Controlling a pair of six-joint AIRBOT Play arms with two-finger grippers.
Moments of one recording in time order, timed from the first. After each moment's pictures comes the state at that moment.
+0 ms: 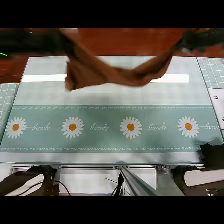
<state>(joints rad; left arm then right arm) -0.04 -1.15 1.54 0.64 -1.10 -1.35 -0.18 -1.59 1.89 -0.94 1.20 1.41</state>
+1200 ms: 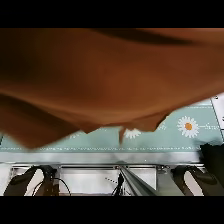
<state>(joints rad) 0.34 -0.73 1.96 0.36 -1.48 -1.62 -0.18 -0.72 1.90 -1.42 0.89 1.53</state>
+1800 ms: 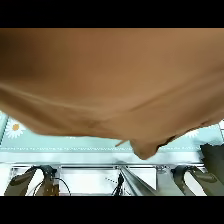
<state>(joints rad) 0.34 -0.71 1.79 0.56 -1.60 -1.66 -0.15 -0.85 1.97 -1.43 1.10 1.48</state>
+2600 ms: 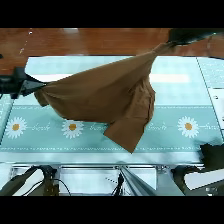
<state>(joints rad) 0.34 -1.04 1.07 0.73 -1.38 -1.42 0.05 -1.69 1.97 -1.44 1.14 1.50</state>
